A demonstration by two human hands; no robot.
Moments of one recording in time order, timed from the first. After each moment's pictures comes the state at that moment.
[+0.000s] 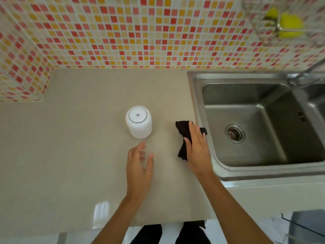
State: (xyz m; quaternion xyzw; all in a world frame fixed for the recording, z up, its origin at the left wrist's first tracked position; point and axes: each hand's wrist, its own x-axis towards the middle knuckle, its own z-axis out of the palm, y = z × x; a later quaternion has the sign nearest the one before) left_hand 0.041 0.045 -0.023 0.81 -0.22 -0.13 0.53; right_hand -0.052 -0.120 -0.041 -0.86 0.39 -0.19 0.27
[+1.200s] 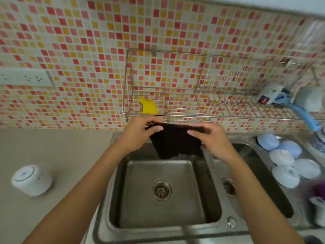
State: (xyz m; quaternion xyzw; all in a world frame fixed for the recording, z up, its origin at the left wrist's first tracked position) left_hand -0.082 -0.326 0.223 0.73 -0.54 -0.07 0.40; right_hand -0.276 -0.480 0.222 -0.78 0.23 -0.26 0.52
